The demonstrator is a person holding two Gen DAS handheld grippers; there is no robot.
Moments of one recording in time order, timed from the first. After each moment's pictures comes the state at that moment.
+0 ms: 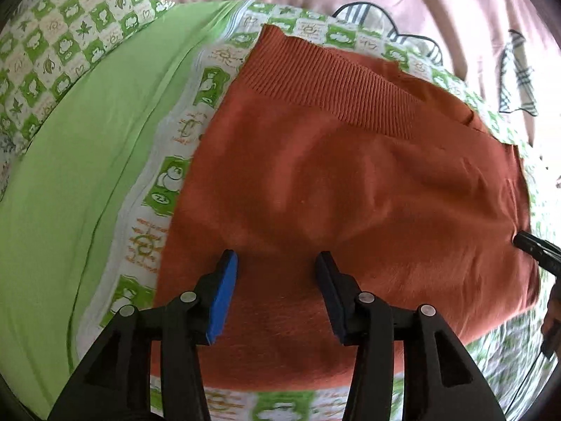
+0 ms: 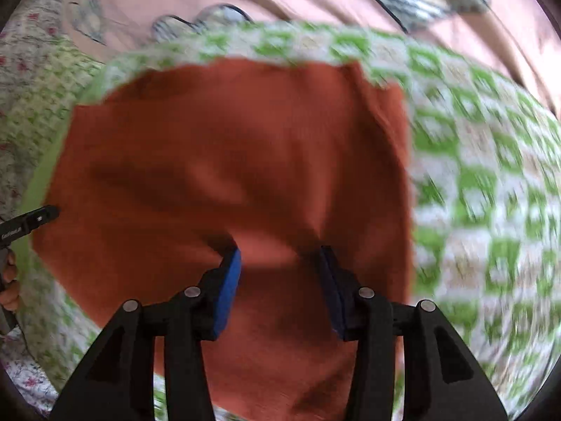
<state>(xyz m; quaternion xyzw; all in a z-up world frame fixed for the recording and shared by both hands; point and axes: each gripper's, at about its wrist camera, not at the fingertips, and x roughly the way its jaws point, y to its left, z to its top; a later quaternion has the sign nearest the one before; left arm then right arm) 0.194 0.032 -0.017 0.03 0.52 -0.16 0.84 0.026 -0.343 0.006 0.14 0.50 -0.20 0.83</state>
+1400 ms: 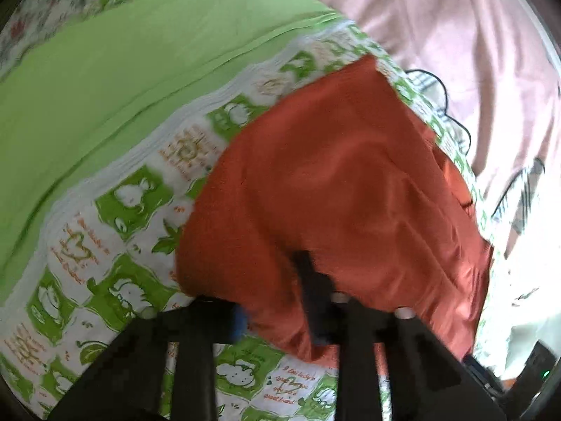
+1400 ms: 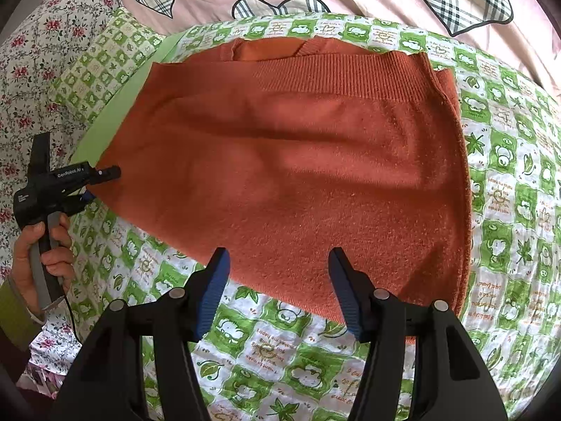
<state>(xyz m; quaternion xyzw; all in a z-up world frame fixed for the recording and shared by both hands) 0.162 0.076 -0.024 -0.20 0.53 -0.07 0.82 0.004 -0.259 0.030 0.15 0.52 -0.10 0.84</state>
